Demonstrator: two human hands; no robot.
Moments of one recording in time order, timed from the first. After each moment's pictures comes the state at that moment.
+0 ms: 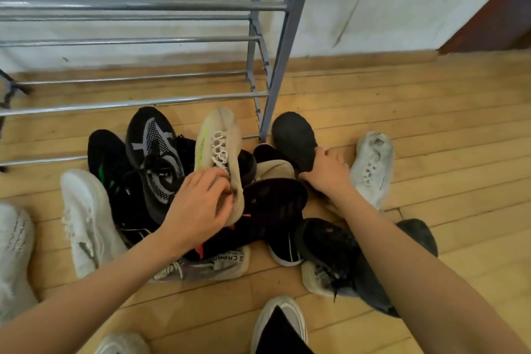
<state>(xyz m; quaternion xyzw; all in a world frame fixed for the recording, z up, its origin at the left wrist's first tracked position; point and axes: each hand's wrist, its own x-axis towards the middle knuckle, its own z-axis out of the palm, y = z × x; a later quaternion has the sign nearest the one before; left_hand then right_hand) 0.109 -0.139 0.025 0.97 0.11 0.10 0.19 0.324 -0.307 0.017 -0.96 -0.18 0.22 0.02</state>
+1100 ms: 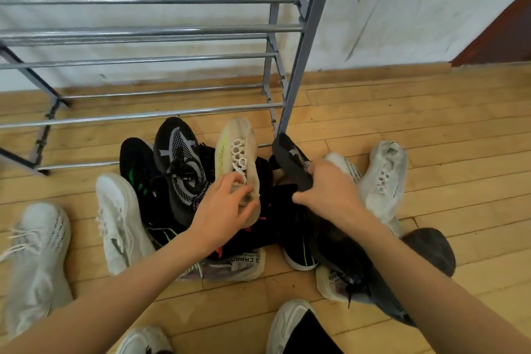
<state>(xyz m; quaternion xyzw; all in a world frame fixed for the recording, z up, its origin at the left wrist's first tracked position) 0.109 -0.148 0.037 0.97 0.15 0.04 0.21 0.248 -0.294 0.107 -0.94 -0.25 0.20 0.10</state>
